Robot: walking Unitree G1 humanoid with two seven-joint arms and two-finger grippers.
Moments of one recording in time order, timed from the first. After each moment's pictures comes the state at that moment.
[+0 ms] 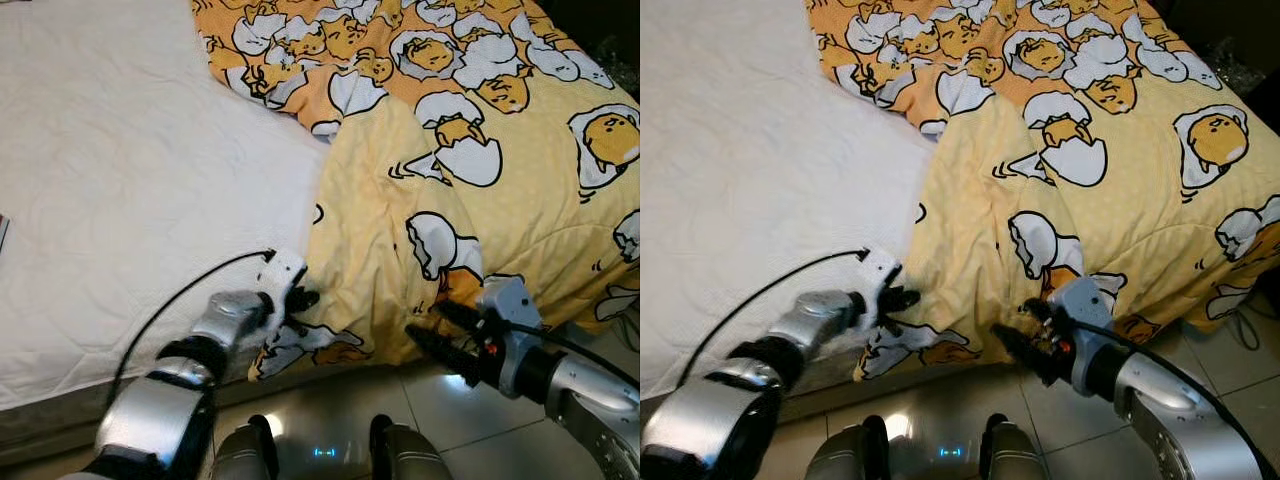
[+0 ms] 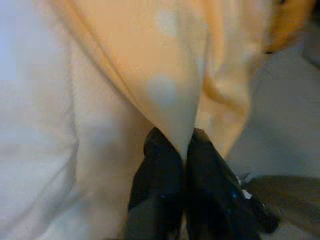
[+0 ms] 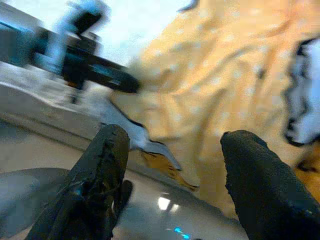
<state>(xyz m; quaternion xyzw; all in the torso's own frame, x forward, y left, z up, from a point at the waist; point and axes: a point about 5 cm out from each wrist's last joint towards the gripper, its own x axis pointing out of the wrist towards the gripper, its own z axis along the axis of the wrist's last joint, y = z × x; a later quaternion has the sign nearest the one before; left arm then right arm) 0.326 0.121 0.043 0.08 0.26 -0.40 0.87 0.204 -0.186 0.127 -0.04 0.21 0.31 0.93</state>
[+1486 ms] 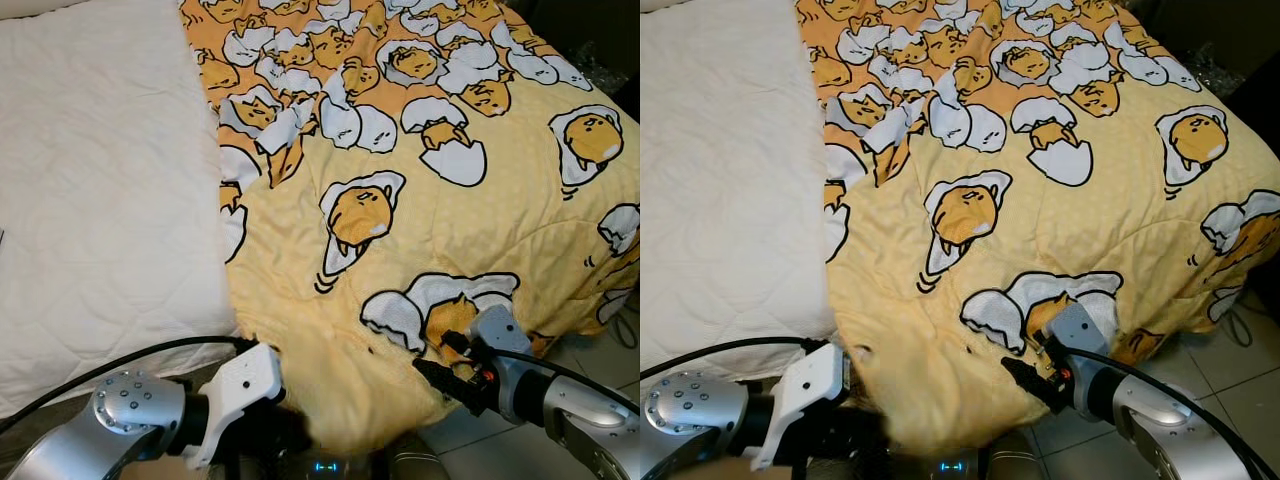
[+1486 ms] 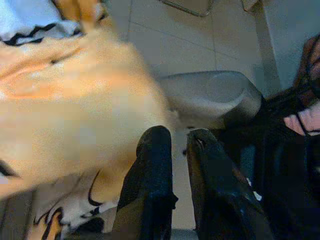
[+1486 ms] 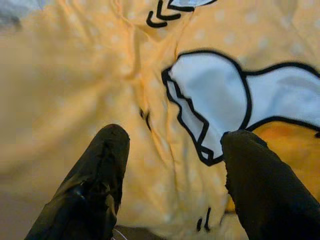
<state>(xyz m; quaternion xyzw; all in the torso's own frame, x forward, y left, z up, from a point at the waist) 0.157 0.139 0.128 0.10 0.32 -0.61 0.72 0.191 -0.190 0.099 -0.08 0.28 0.32 0.90</state>
